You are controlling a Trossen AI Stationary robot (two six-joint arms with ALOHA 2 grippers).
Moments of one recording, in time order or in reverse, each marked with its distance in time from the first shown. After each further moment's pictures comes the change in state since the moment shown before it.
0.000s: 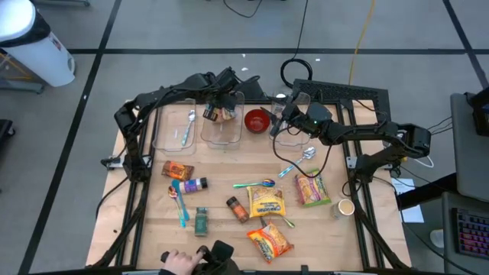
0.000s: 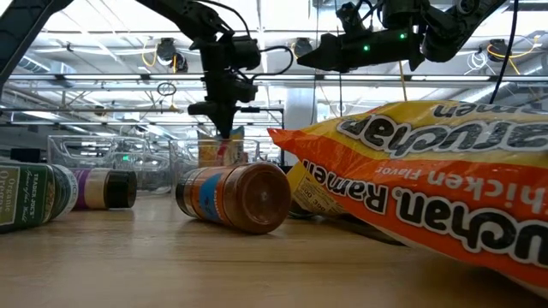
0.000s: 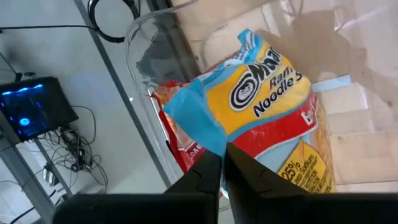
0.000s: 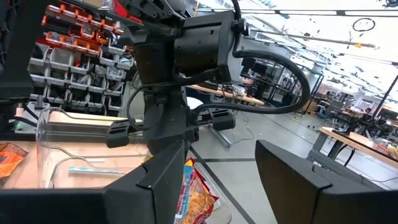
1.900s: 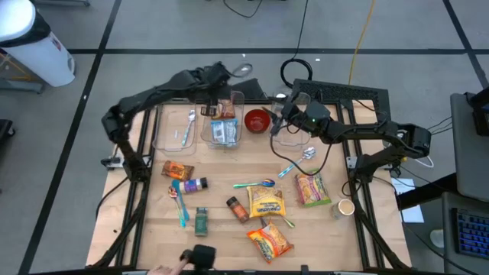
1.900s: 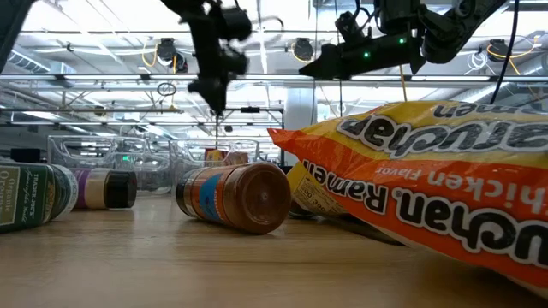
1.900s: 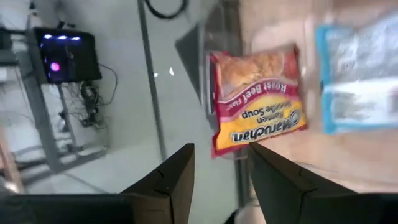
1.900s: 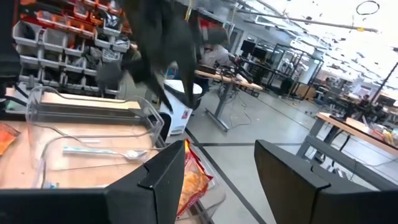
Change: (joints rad) left arm -0.016 -0.155 0.013 -0.050 -0.098 -0.263; right arm -0.026 0.000 0.000 -0.068 0.001 0.002
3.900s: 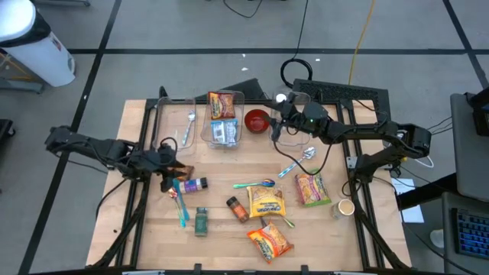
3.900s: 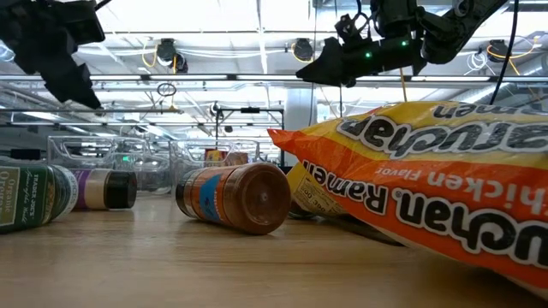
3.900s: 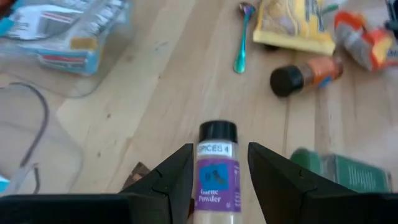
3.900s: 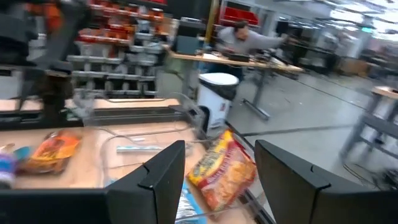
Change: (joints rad) left arm -0.840 -1.153 -1.147 0.254 0.161 -1.324; right arm 0.003 0.000 0.000 -0.068 -0.132 0.168
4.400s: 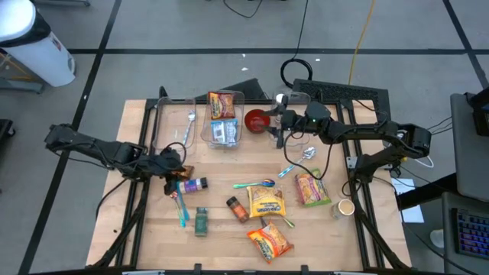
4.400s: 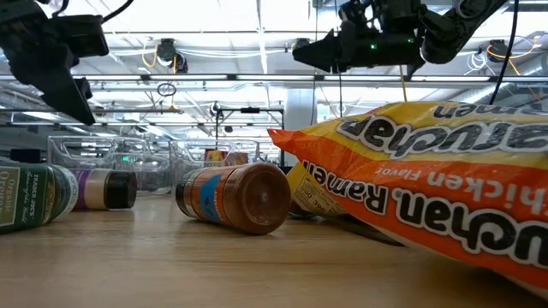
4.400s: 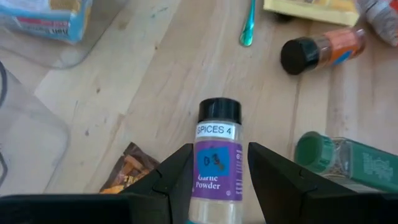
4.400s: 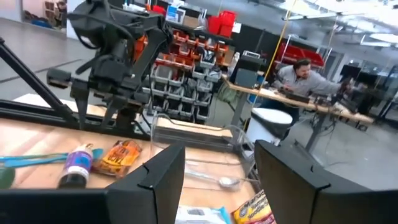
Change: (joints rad) left arm -0.006 0.095 -0.018 0.020 0.031 -0.055; right arm 0.000 0.000 0.000 0.082 -0.288 -0.074
